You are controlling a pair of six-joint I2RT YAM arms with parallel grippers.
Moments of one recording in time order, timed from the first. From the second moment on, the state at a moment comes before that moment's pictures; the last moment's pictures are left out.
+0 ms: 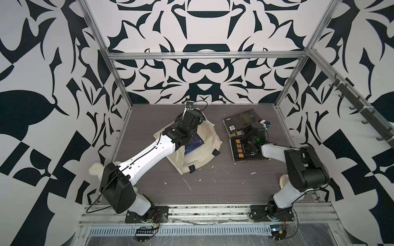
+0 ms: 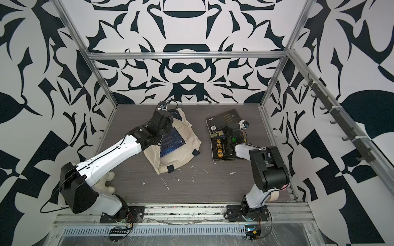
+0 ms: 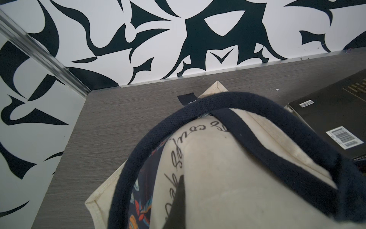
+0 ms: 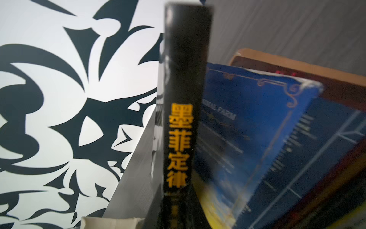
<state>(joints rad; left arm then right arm) -0.73 1.49 1.34 -0.49 -0.61 -0.26 0.18 1.65 0.73 0.50 0.17 1.18</state>
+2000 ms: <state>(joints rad) -0.75 1.49 1.33 -0.47 -0.53 -0.20 0.26 1.18 0.72 -0.01 -0.08 1.11</state>
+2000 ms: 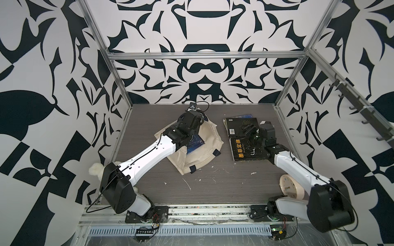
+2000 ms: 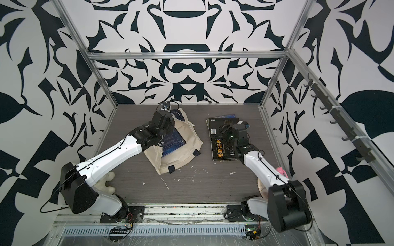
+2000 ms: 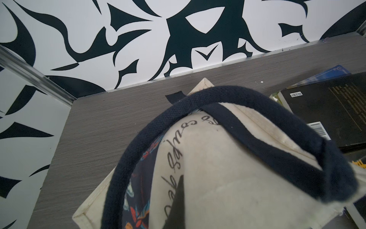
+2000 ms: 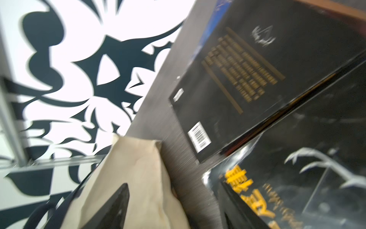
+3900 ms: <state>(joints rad) -0.76 1.39 1.27 -0.41 -0.40 -0.17 1.12 1.69 0.78 0.40 0.45 1.23</state>
